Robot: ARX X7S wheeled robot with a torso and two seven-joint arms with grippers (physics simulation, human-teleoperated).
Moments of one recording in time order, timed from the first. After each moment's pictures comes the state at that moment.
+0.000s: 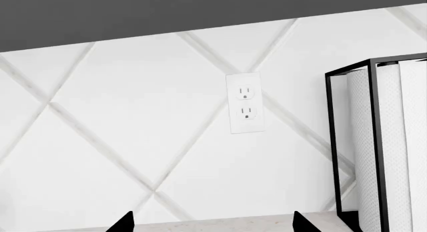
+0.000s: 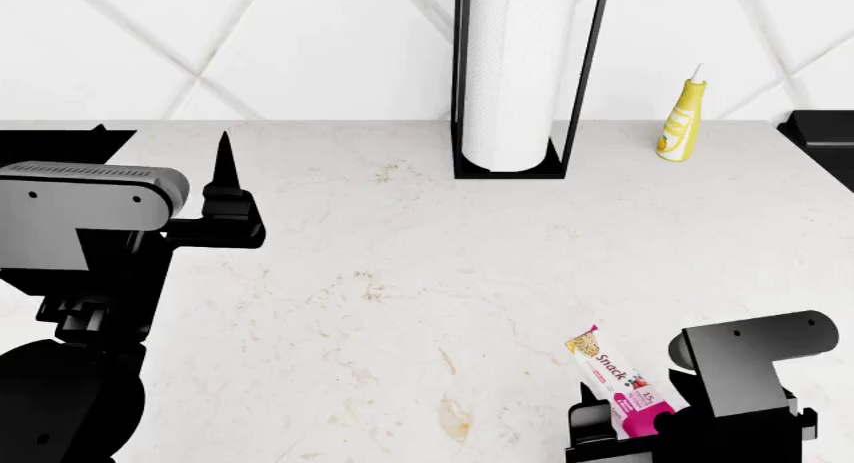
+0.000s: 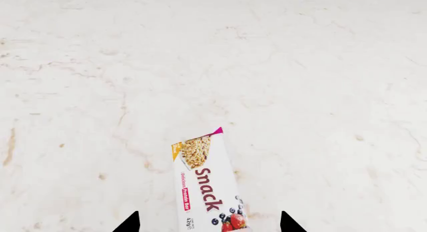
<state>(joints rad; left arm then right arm) -0.47 -0.32 -0.08 0.74 -0.30 -0.87 -0.13 0.33 0.78 0.02 -0.76 1.94 1.18 1.28</state>
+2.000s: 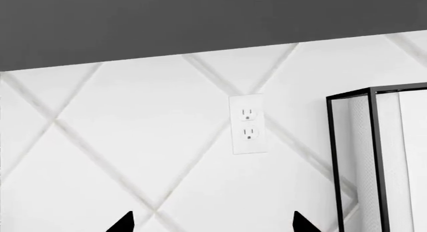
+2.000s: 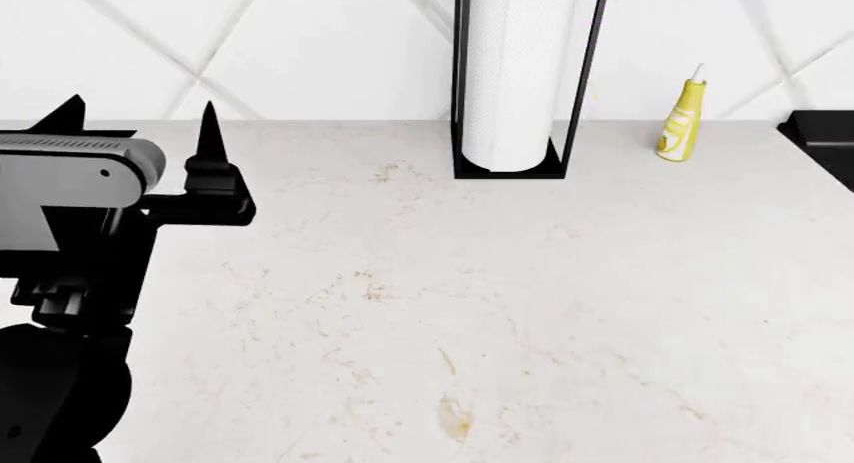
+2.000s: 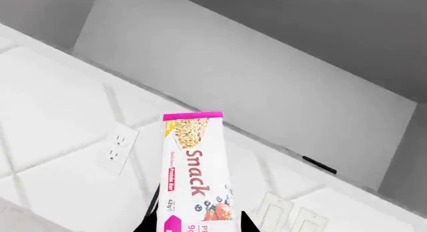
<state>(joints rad) -0.54 -0.34 -0.09 0.77 -0.37 -0.91 -0.18 2.28 0.78 -0.90 -0.40 2.22 1.06 1.32</state>
